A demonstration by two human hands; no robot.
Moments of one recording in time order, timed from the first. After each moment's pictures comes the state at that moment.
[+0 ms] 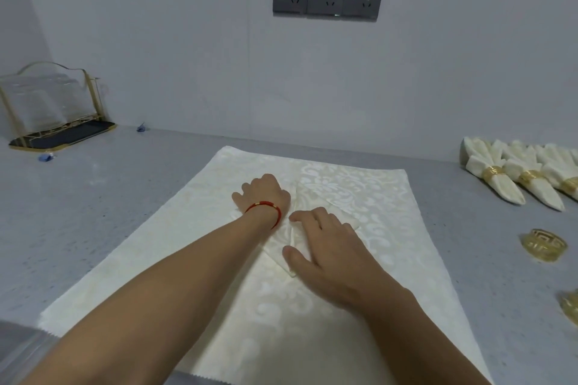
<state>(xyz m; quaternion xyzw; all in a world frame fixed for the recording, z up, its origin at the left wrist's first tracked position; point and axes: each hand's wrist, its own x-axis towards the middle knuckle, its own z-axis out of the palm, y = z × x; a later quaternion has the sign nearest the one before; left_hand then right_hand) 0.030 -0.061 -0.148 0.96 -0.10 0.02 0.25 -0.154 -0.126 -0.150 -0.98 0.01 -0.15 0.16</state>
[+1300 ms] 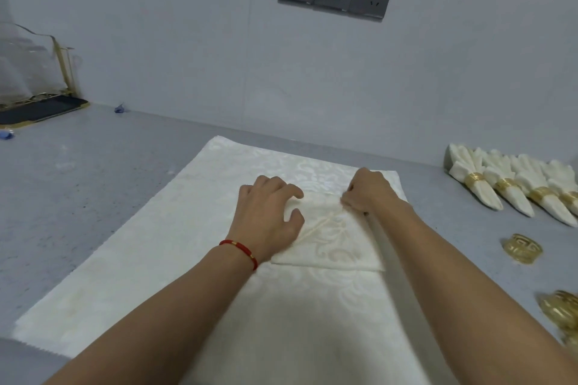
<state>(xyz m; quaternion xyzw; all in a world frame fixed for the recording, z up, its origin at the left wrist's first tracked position) -0.011 -0.008 -0.163 0.84 -0.39 0.19 0.32 -0.057 -0.229 -0.111 -0.94 0.32 -0.06 0.12</state>
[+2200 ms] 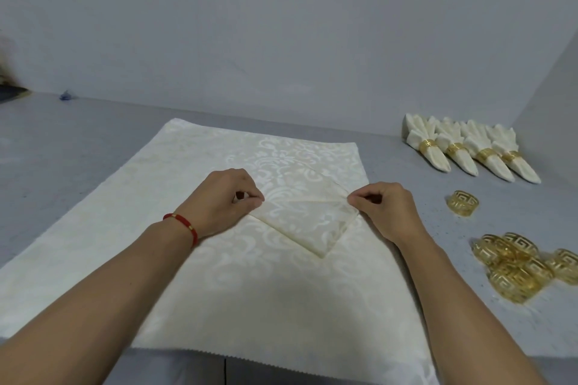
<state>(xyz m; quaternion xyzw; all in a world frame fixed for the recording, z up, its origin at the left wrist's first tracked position) -0.012 0.003 -0.159 0.79 -0.51 0.05 0.34 -0.205 -0.265 -0.157 -0.86 0.25 -0.28 0.34</state>
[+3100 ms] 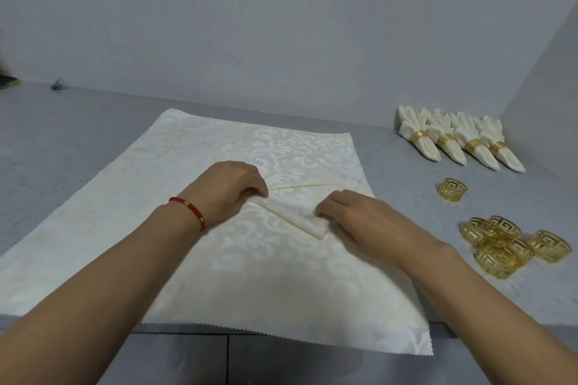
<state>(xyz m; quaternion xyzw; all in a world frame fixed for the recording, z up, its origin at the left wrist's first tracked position) -0.019 0.007 -0.155 0.74 -0.61 0.14 0.24 -0.241 -0.198 -0.132 -0.99 -0.04 -0.09 -0.02</state>
